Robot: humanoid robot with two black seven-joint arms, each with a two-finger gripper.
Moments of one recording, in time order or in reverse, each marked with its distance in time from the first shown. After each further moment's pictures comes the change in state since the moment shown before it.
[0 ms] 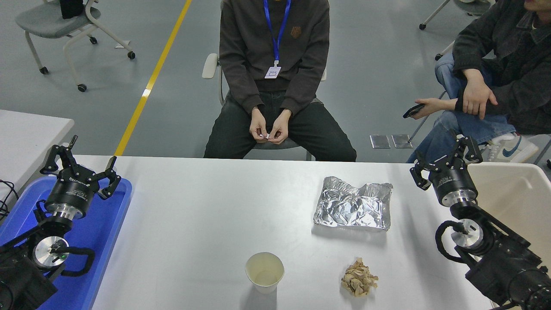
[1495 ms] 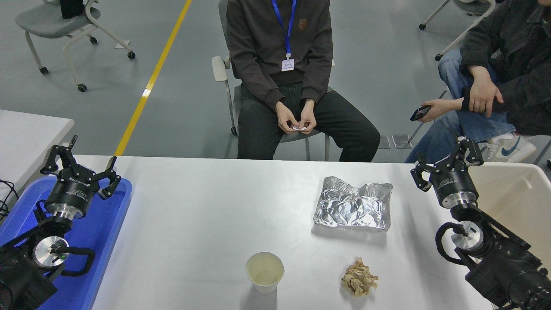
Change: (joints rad) left arm 0.000 0.000 0.000 0.000 0.000 -0.001 0.000; right arm -0.009 -0.002 0.005 0.005 0.000 0.008 0.002
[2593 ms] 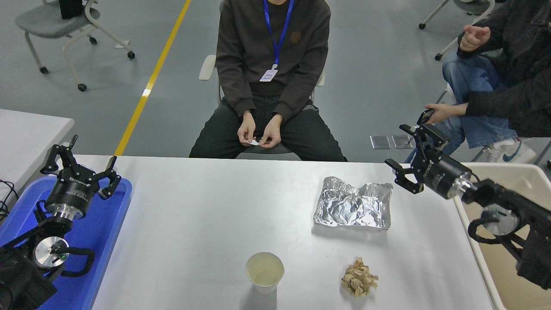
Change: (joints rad) left arm 0.000 0.000 0.000 0.000 0.000 0.001 0.001; right arm 0.119 -0.313 -0.358 0.388 -0.284 0.125 -0.282
